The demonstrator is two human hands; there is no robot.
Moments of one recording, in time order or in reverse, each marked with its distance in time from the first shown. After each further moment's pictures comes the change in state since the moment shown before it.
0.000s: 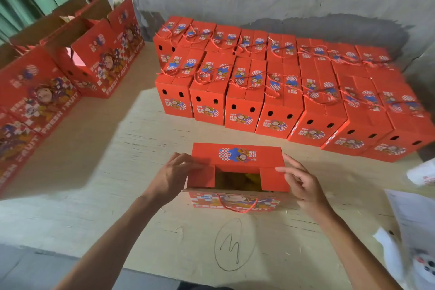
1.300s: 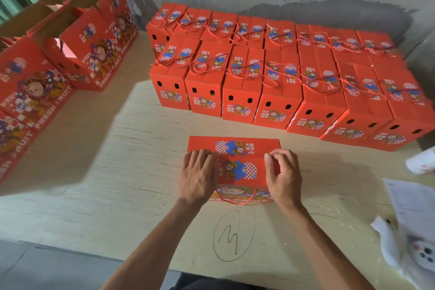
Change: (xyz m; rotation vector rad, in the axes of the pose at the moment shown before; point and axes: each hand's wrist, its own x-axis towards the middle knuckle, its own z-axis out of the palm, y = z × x) left_hand 0.016 0.046 0.082 0.413 0.330 -0.035; right_hand 0.009 -0.022 0.060 -0.381 0.522 -0.279
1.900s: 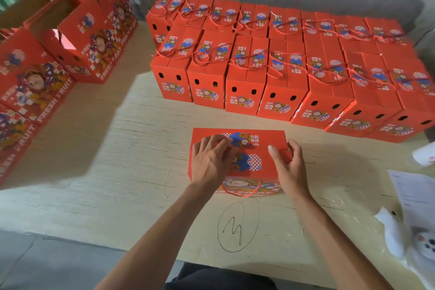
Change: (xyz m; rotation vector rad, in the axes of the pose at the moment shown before) left_hand 0.025 0.020 -0.002 -0.109 -0.214 -0.196; right_hand 0.000 0.001 -0.005 0.448 -0.234 0.594
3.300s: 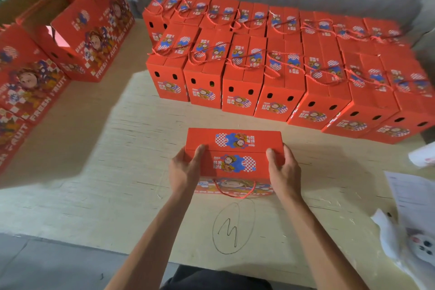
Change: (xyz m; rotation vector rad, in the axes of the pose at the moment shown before) left_hand -0.014 -0.043 0.008 -0.660 0.107 -0.738; right_hand 0.001 -0.002 0.008 -0.274 0.096 0.076
